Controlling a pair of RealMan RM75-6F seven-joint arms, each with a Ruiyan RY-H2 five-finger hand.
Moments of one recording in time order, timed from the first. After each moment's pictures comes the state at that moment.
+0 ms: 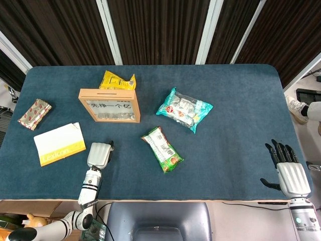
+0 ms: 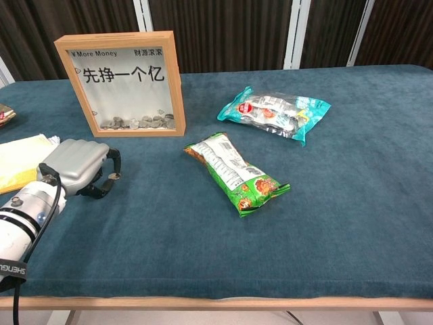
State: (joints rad) left arm -0.58 -1.97 -0.20 -0.90 1.22 1.14 0.51; right arm 0.10 -1.13 0.05 -1.65 -1.45 1.41 -0.16
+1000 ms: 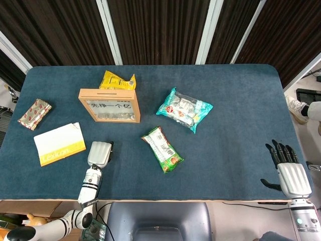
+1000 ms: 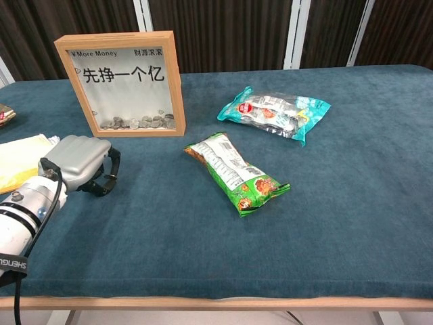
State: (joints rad) left arm -0.59 -1.96 -0.21 -0.92 1.22 1.15 0.52; right arm 0.10 -1.13 0.04 -1.65 -1.46 1.41 -0.15
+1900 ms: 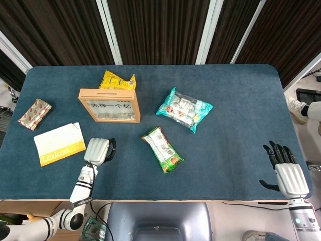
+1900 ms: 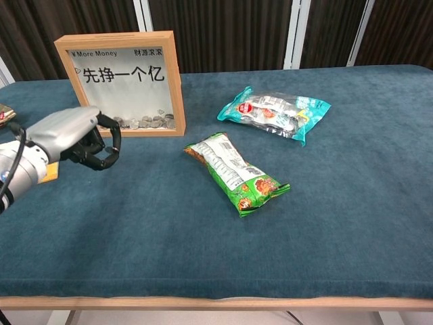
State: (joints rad) left arm -0.58 -1.72 -0.26 -1.31 1.21 1.11 0.34; right arm 0.10 -1.13 0.04 -1.65 -1.46 1.39 -0.16
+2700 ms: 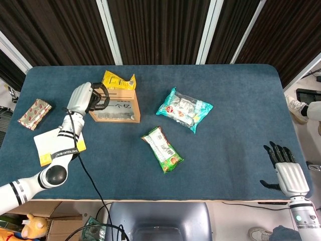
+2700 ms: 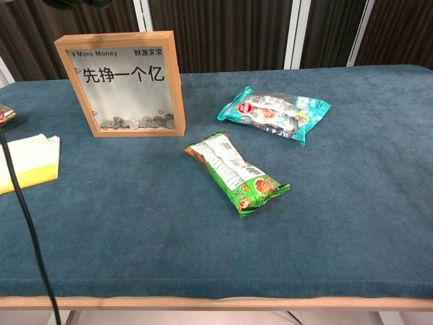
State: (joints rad) left arm -0.85 -1.29 -0.65 -1.56 0.59 0.82 0.28; right arm 0.12 -1.11 0.04 -1.64 -1.41 1.32 -0.13
